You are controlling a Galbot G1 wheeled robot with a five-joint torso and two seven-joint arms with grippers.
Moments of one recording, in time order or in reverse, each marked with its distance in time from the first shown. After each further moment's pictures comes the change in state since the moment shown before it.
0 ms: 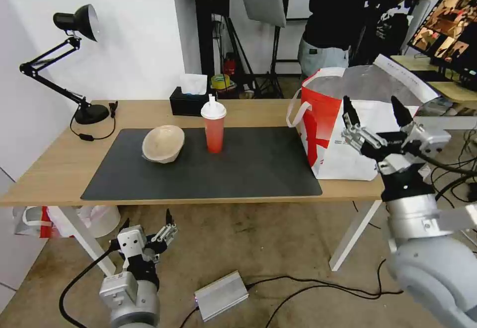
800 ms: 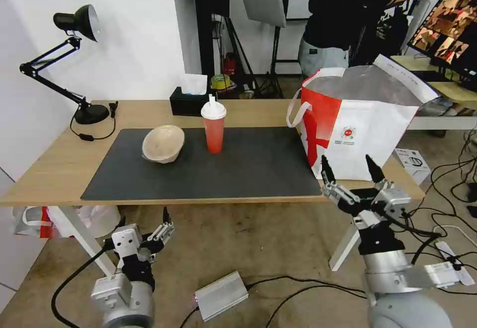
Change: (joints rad) left arm 0.015 0.019 -0.023 -0.045 -0.012 -0.002 0.013; right arm -0.256 0.230 -0.068 -0.036 -0.245 0.044 -0.137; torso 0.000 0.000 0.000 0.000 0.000
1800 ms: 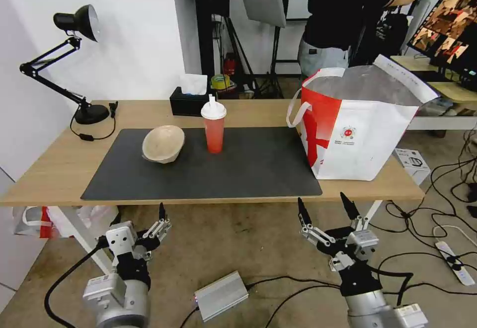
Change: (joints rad) left arm 0.004 -0.006 -0.005 -0.015 -0.002 -0.007 0.004; right arm -0.139 0.047 -0.079 -0.066 -0.146 0.083 -0.050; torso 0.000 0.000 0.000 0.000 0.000
